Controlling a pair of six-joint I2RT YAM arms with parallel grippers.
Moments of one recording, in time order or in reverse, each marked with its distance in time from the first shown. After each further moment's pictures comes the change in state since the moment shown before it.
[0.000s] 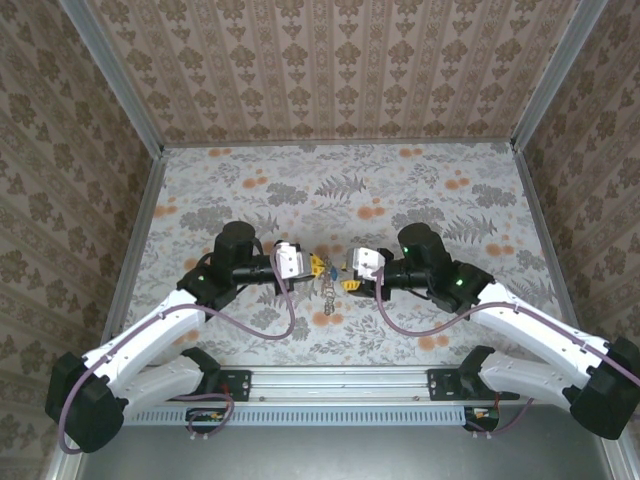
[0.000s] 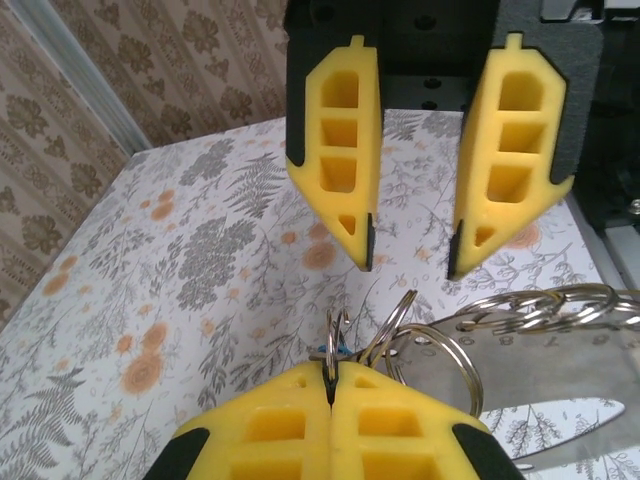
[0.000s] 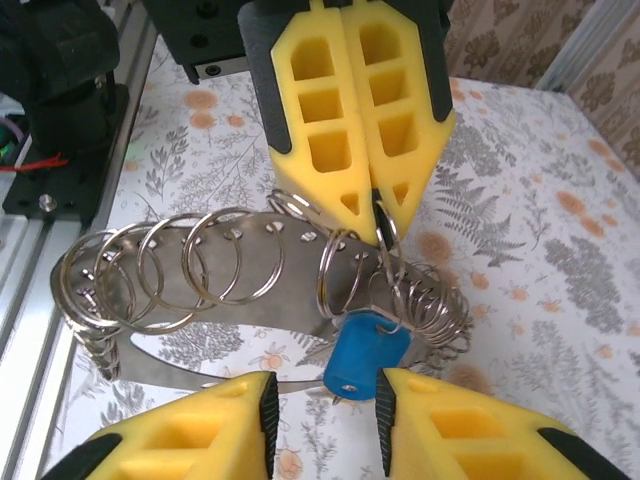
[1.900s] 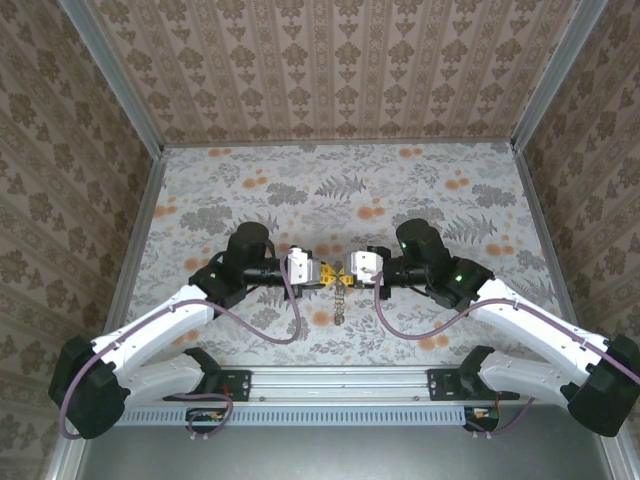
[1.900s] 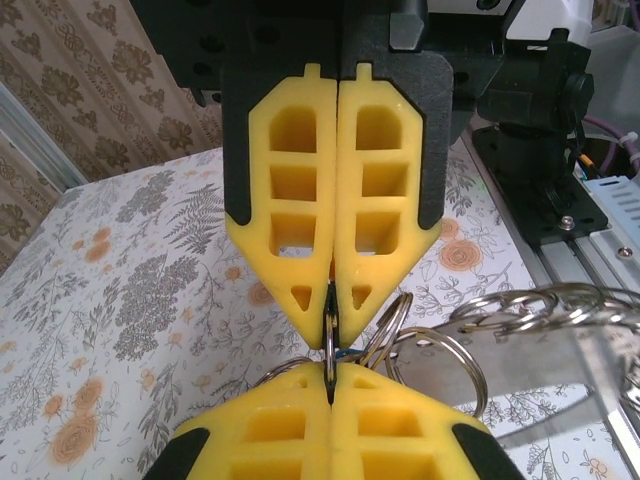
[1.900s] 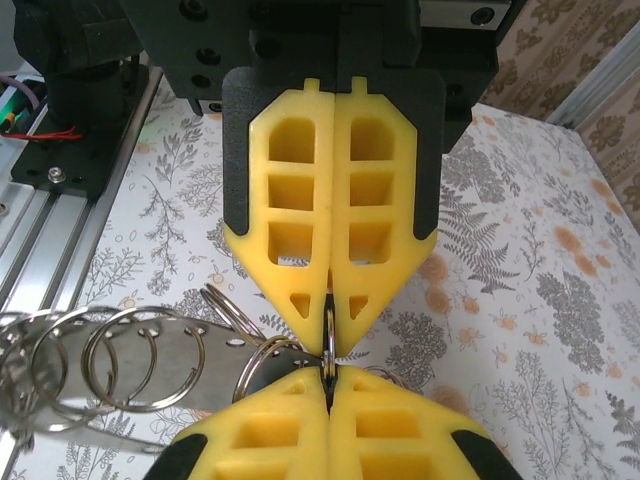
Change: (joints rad) left arm -0.073 0.072 0.017 0.039 0.051 0.001; right arm 0.002 0.025 0.040 -0.043 -0.036 -0.116
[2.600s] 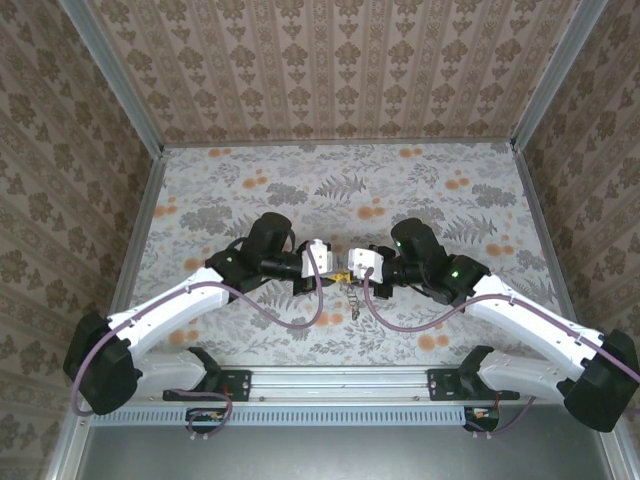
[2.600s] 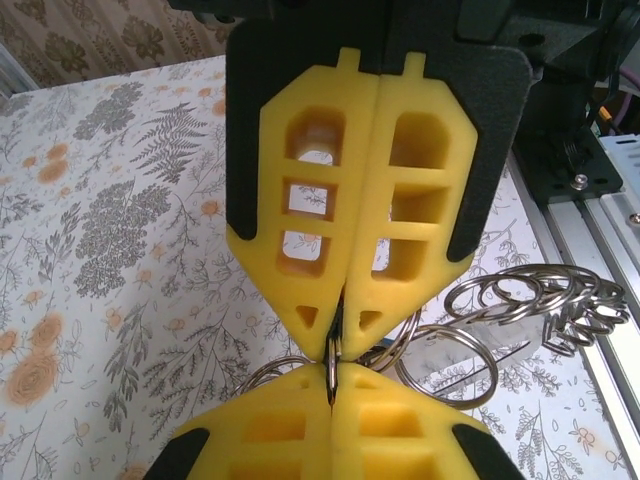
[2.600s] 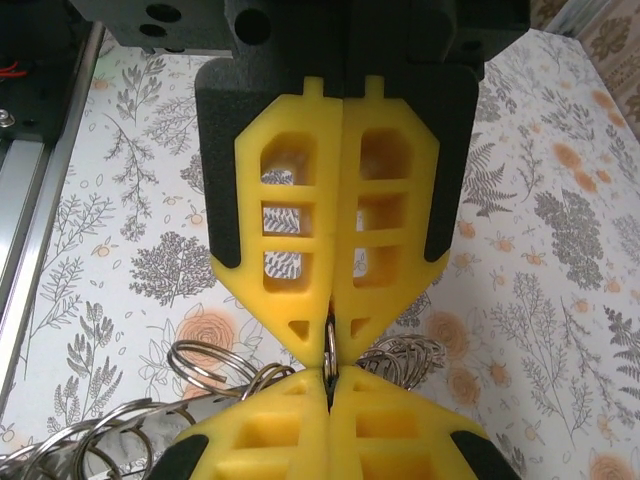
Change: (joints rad) left arm -0.050 0.150 0.151 -0.194 -0.116 0.009; right arm -0.003 0.033 0.024 -0.096 0.114 0.012
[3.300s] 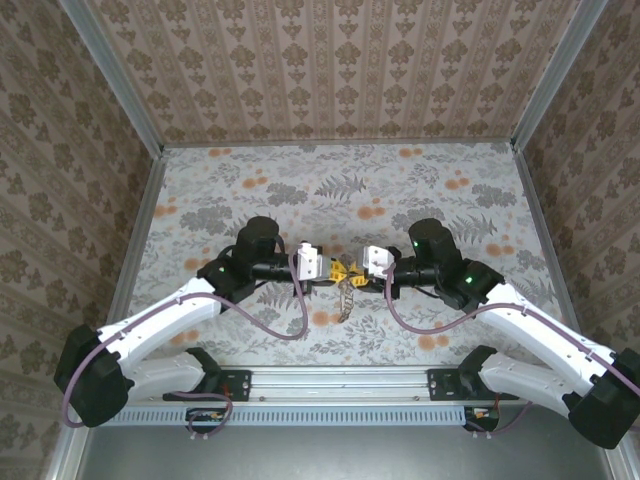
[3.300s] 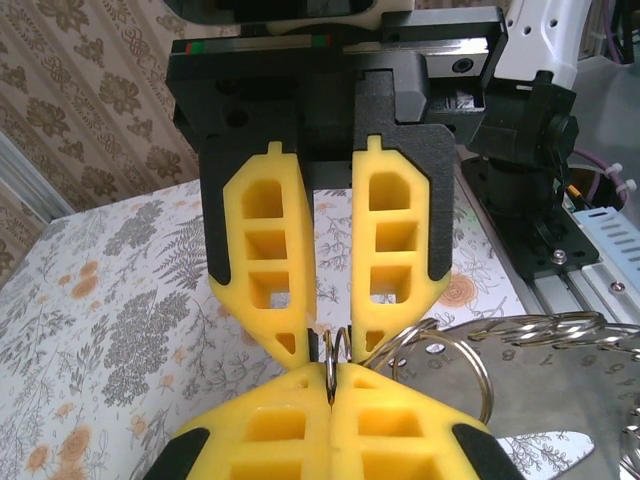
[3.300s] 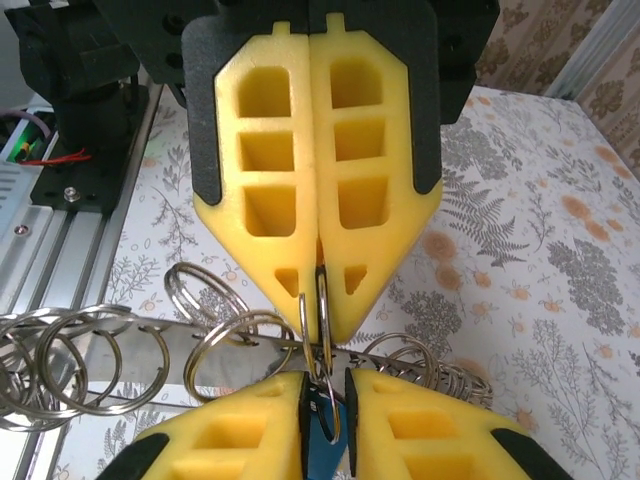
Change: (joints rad) left arm -0.001 -0.085 -0.082 0.227 0.122 -0.045; right arm -0.074 -0.092 -0.061 0.076 -0.186 0.069
